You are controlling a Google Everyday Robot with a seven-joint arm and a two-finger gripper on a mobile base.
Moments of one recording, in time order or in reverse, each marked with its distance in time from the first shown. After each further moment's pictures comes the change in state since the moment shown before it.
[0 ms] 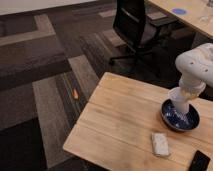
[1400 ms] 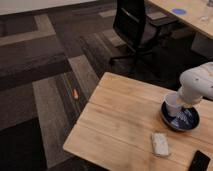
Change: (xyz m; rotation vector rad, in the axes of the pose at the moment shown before) arm 0.023 0.003 0.030 -0.139 -0.010 0.075
